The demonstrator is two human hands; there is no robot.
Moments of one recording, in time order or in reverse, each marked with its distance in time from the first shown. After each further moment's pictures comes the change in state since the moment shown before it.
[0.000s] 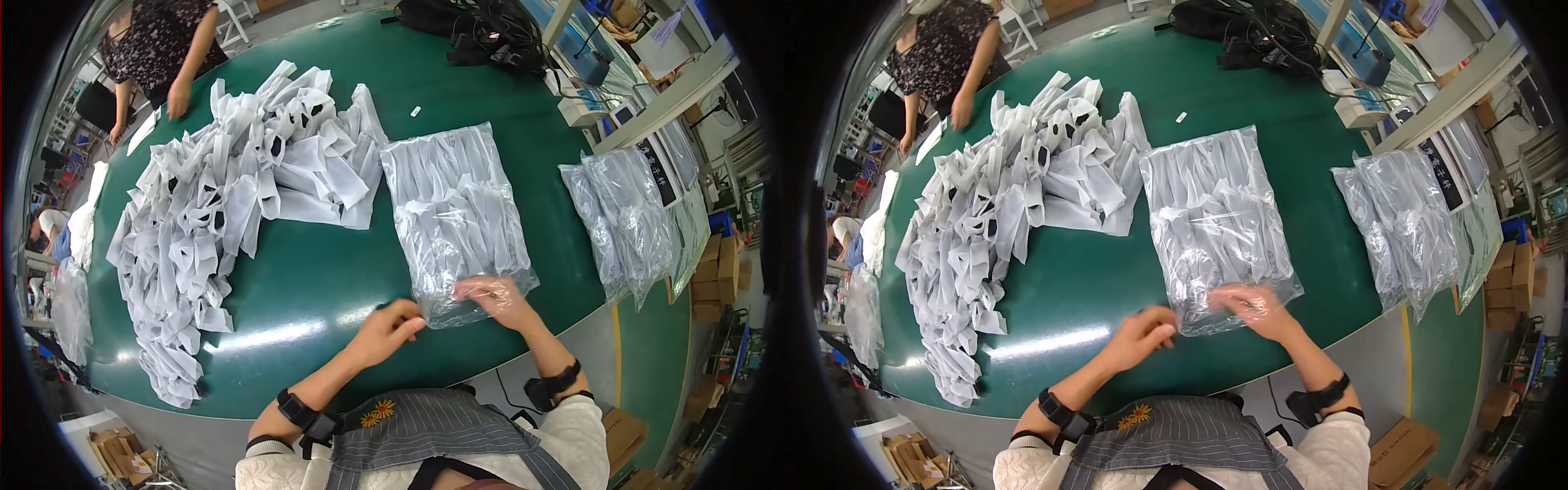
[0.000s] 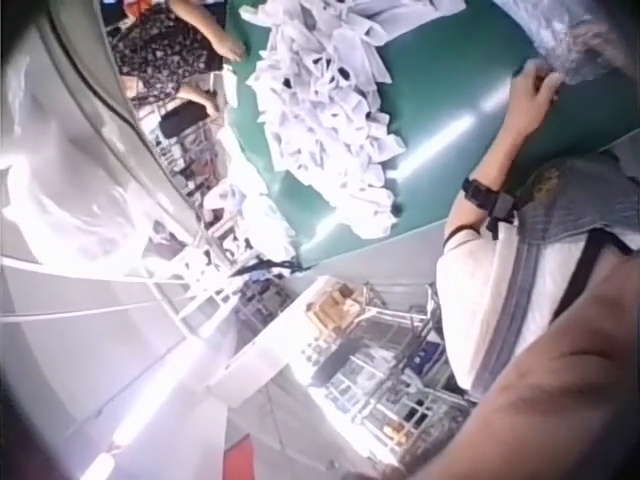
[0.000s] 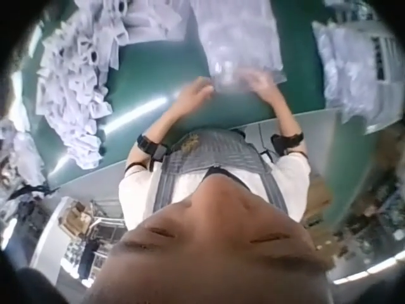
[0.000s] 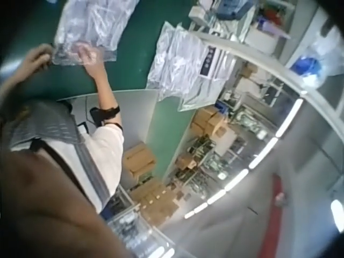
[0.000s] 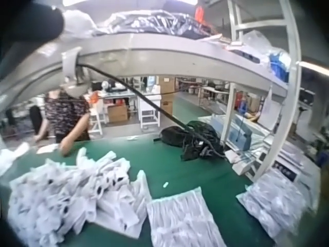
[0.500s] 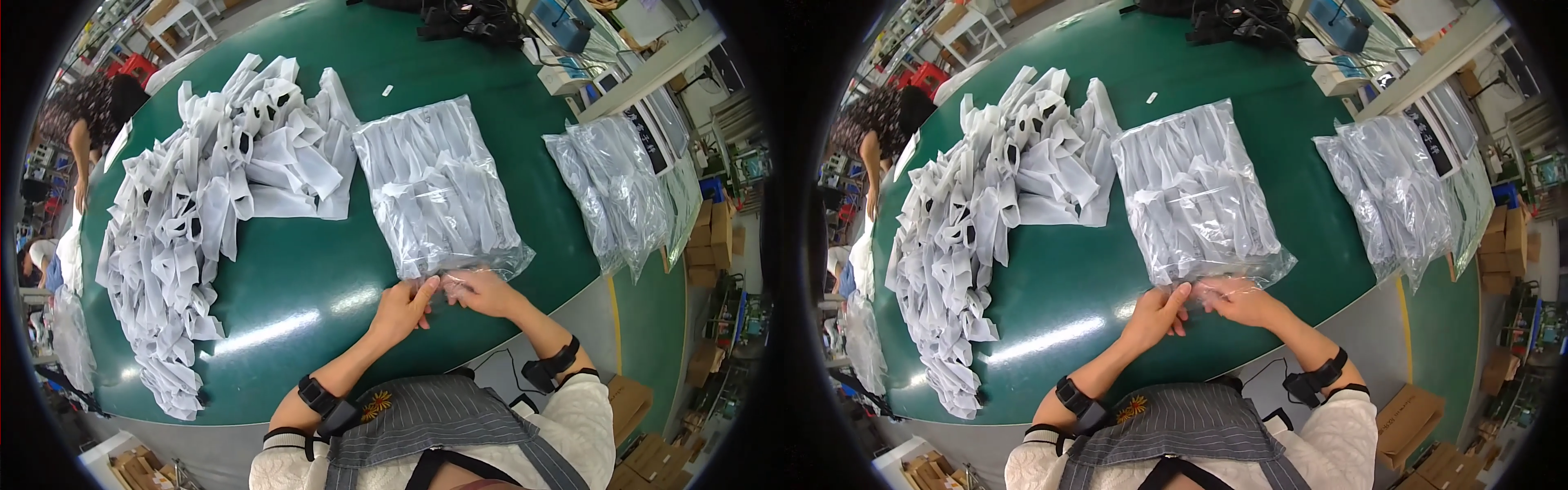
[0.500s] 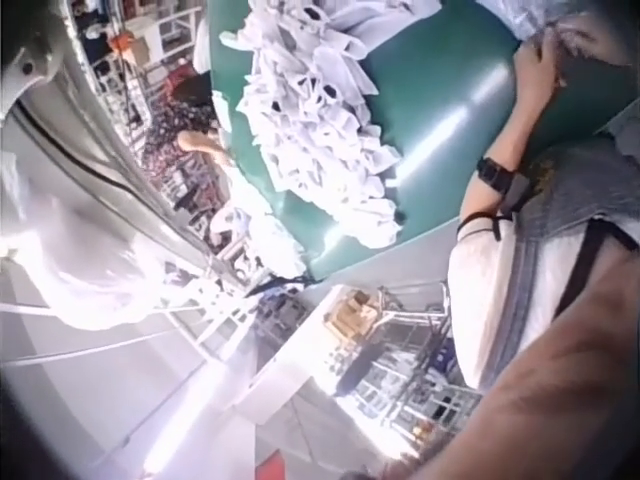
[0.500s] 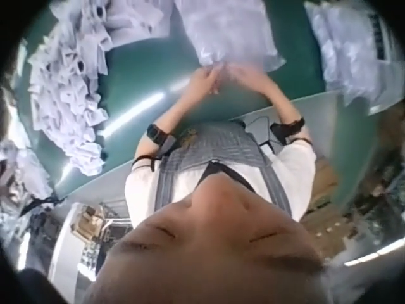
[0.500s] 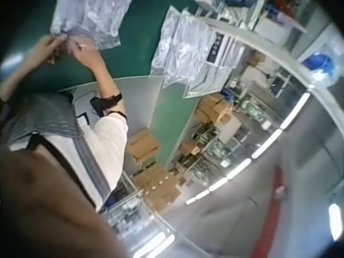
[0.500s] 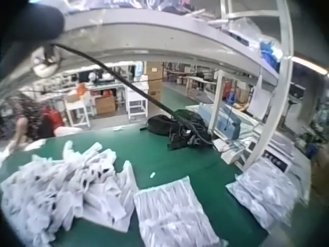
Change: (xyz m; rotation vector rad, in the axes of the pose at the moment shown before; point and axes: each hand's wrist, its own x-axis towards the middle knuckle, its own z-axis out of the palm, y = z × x) left_hand 0.041 0.021 0.011 -0.079 -0.019 -0.464; right_hand 0.005 0.009 0.010 -0.277 -0.102 0.133
